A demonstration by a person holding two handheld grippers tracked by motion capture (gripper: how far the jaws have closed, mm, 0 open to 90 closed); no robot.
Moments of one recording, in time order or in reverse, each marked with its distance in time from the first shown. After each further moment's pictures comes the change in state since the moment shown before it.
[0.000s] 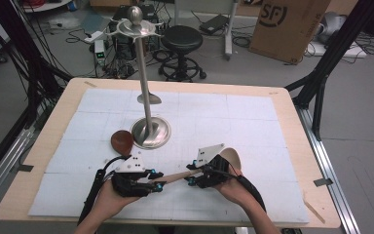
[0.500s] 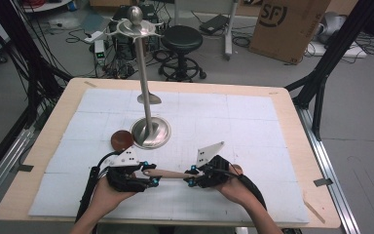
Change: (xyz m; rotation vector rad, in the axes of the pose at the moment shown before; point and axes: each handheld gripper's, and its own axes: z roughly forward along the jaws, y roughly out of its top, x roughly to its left) left arm 0.014 -0.002 -0.009 -0.015 0.073 -0.047; right arm 0.002 0.004 -0.004 0.001 0.098 0.026
